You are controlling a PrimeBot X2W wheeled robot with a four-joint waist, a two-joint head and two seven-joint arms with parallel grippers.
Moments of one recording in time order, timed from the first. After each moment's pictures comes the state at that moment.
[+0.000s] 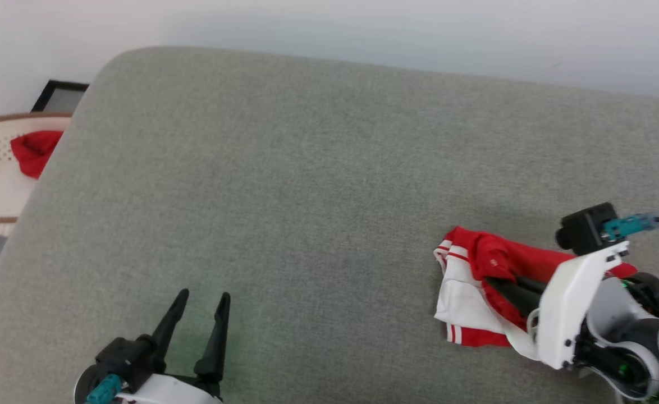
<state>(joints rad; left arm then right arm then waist) -0.03 0.21 -0.13 0.20 -0.35 -0.13 -0.26 -0.25 -0.28 0.18 -0.13 0.64 0.13 0.86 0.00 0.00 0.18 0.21</state>
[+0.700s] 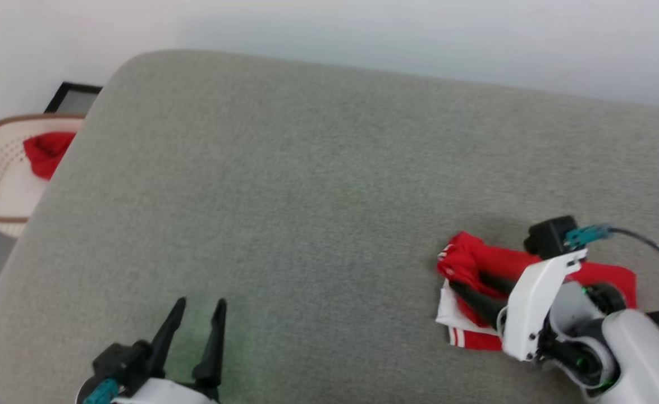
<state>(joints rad) -0.04 0.20 -0.13 0.23 -0.39 -0.13 -0.26 -0.37 -0.29 0.36 0.24 0.73 0.13 0.58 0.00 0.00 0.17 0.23</state>
